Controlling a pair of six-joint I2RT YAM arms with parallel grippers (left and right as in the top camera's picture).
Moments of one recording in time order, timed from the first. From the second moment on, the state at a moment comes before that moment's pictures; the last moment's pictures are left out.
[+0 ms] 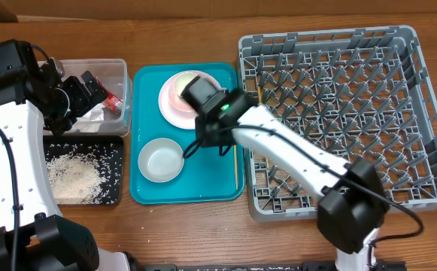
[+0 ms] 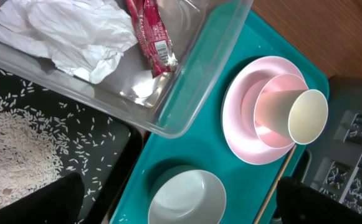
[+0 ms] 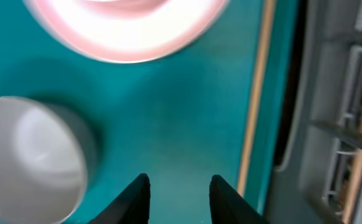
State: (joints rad) left arm 0.34 1.65 1.60 -1.17 0.30 -0.31; right arm 0.80 2.01 1.72 -1.06 0.12 0.73
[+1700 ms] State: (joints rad) left arm 0.34 1.65 1.60 -1.17 0.30 -0.31; right arm 0.80 2.17 1.62 -0.93 0.23 0.85
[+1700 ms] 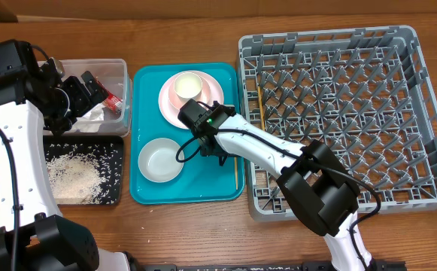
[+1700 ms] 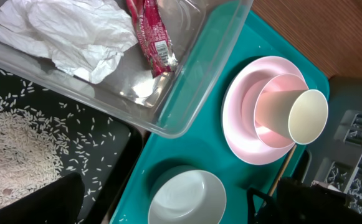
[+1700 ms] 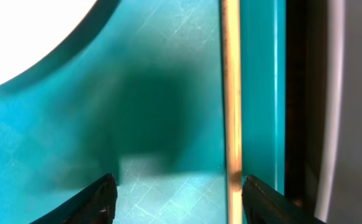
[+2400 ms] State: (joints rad) left arm 0.34 1.65 1.60 -1.17 0.30 -0.31; right arm 0.80 2.17 1.59 -0.87 0.14 0.85
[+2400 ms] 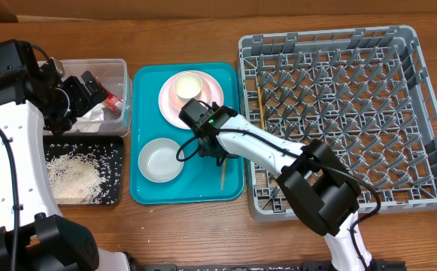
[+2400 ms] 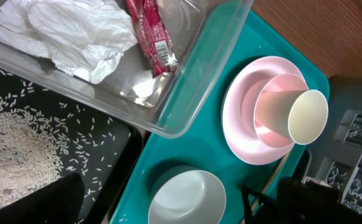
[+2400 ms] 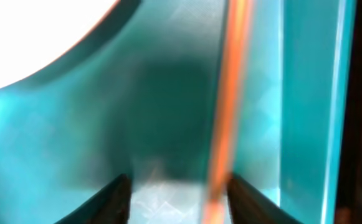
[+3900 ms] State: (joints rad) left arm 0.34 1.65 1.60 -1.17 0.30 -0.31; right arm 0.71 2.06 1.90 -1.23 0.15 0.63
